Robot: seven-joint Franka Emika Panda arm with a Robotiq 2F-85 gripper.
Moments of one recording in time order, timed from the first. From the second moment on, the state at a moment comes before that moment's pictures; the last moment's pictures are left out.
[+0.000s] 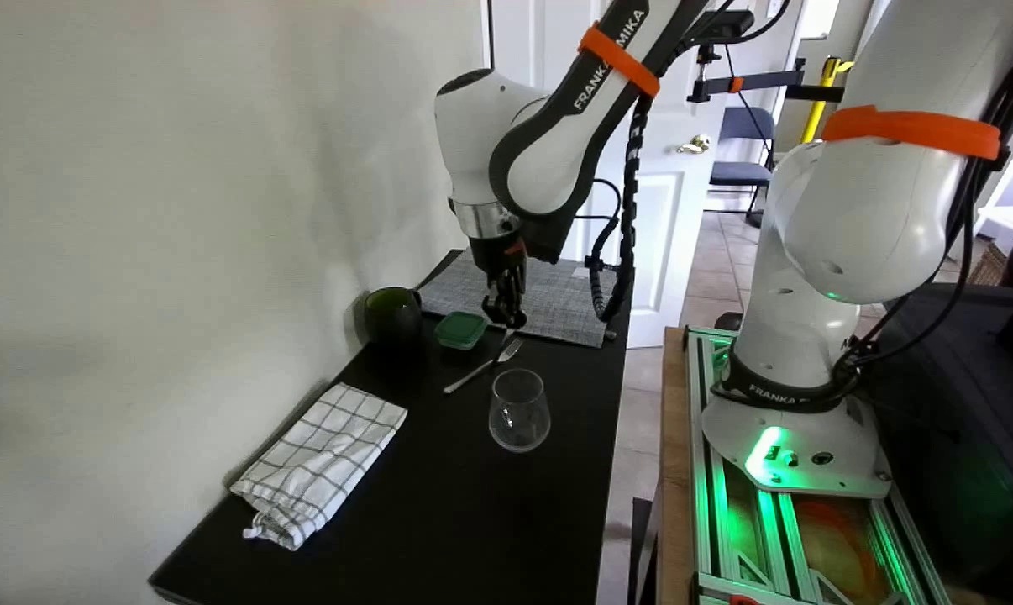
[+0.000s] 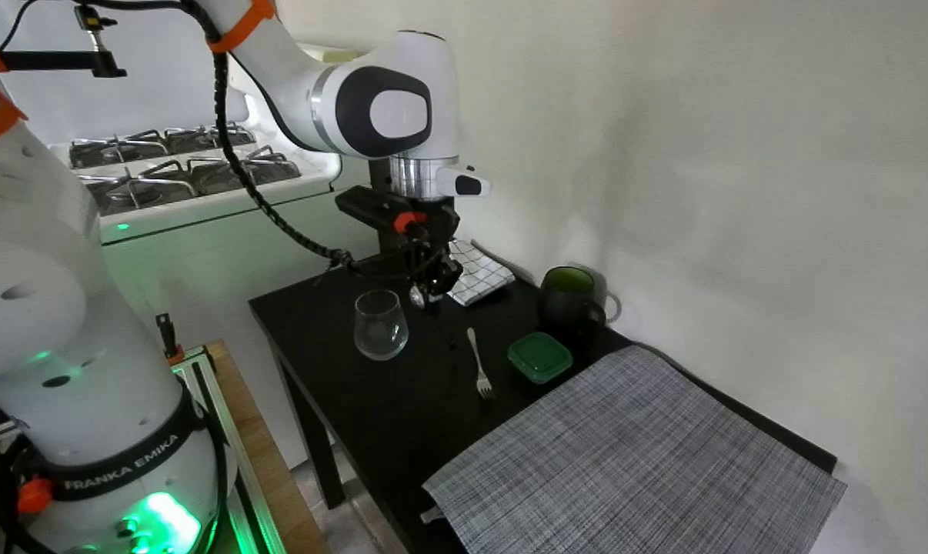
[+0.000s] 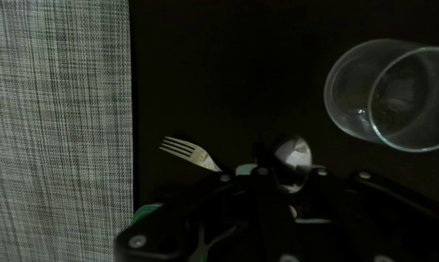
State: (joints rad) arm -0.03 -0.24 0.02 -2.75 -0.18 2.43 0.12
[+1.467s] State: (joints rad) arm -0.01 -0.01 0.02 -2.75 -0.12 2.71 0.00
